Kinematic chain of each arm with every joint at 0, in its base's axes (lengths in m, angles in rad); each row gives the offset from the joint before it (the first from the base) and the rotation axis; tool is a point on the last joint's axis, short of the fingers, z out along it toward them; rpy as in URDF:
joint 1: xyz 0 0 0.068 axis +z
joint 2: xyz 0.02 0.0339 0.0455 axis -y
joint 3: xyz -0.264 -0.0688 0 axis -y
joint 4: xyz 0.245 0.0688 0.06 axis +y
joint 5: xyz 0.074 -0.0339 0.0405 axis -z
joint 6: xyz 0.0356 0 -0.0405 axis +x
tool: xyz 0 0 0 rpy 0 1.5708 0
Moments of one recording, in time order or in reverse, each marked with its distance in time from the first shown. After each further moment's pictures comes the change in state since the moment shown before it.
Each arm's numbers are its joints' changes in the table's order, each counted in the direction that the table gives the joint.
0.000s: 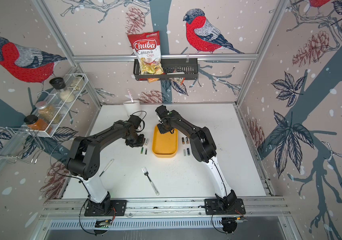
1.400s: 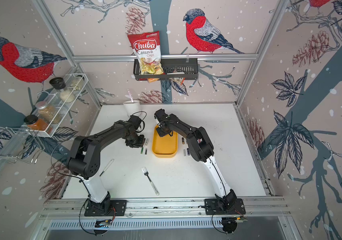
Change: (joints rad) left arm 0.002 -0.008 0.002 0.013 0.014 0.007; right arm 0.008 -0.050 -0.045 -0.089 -0.017 -0.062
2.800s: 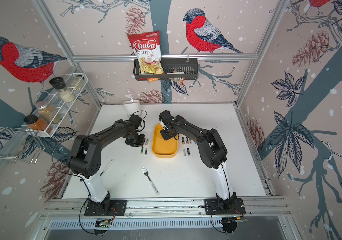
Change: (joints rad) left arm 0.001 -0.021 0.026 0.002 0.002 0.017; right arm 0.005 0.325 -0.356 -0.014 -0.024 0.084
